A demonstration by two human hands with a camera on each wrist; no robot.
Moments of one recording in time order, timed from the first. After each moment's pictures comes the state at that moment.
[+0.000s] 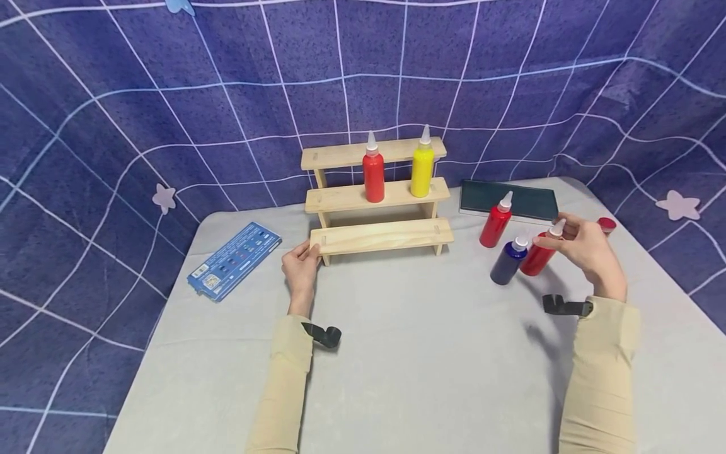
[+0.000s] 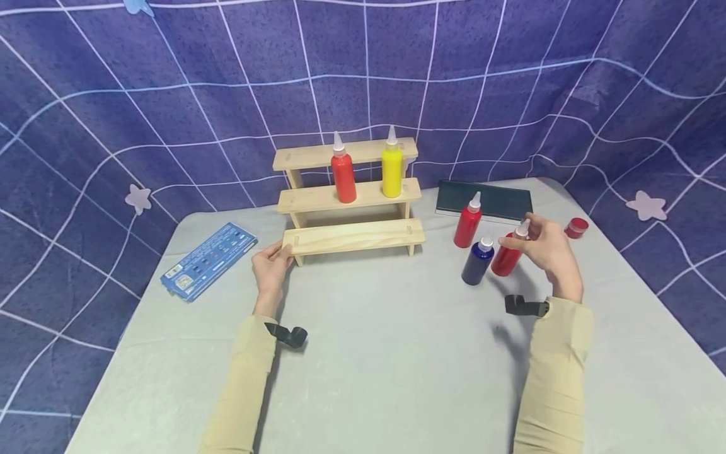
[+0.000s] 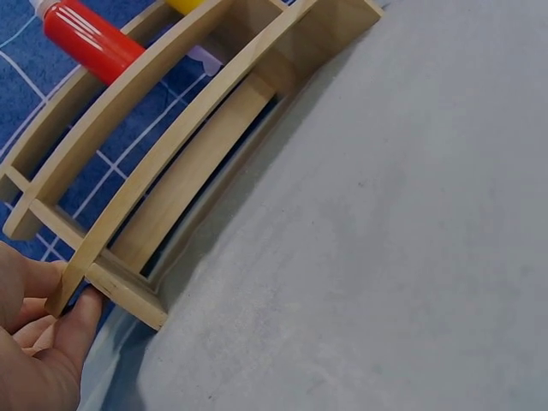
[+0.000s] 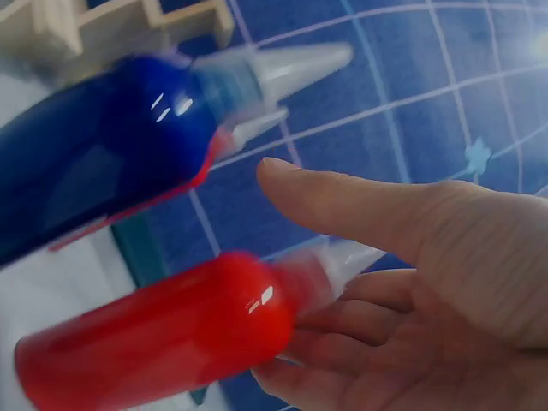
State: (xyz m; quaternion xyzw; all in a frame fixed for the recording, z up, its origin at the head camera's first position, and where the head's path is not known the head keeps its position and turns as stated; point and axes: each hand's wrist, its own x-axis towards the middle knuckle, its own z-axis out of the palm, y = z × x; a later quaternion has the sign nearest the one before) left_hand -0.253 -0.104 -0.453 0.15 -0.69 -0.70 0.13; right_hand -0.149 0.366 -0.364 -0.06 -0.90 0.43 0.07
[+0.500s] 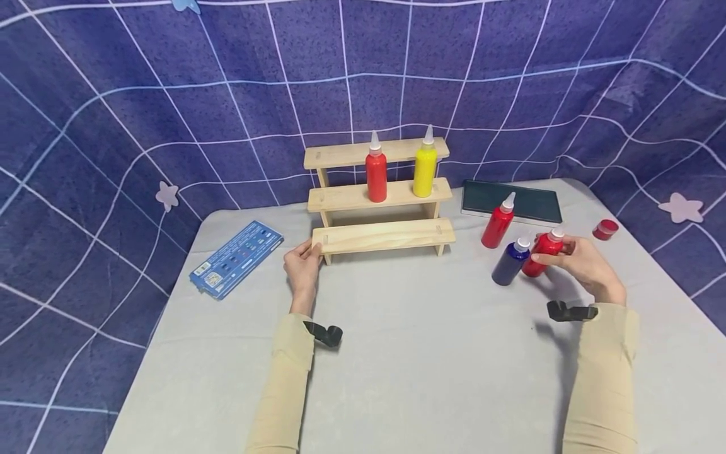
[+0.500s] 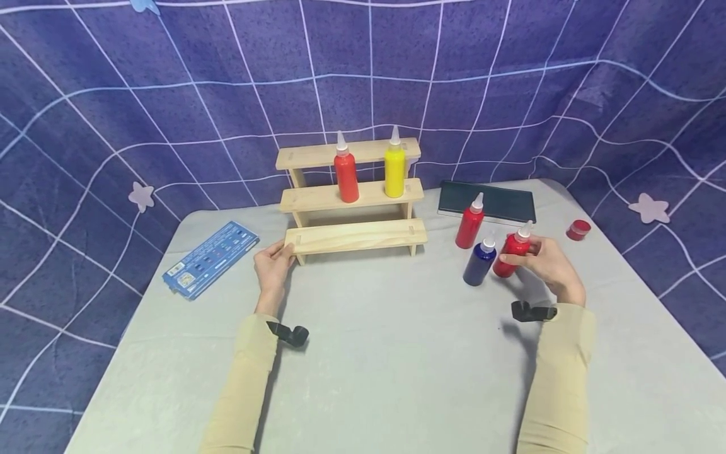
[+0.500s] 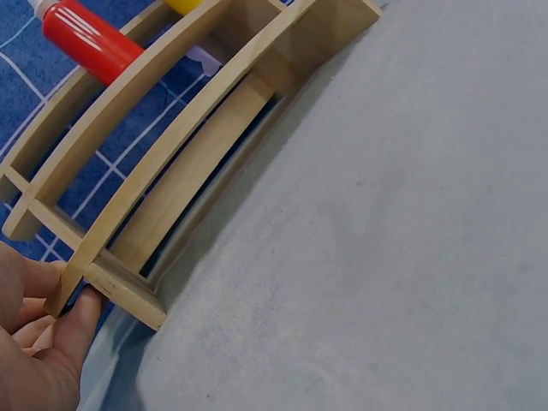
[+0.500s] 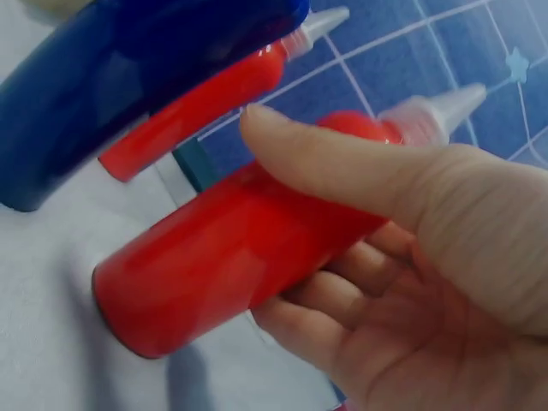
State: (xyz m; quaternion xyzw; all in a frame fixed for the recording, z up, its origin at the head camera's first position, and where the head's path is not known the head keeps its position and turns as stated) left_hand -0.253 -0.104 -0.451 0.15 -0.69 -0.70 0.12; right_hand -0.150 0.391 -0.406 -0.04 -0.87 0.49 0.01
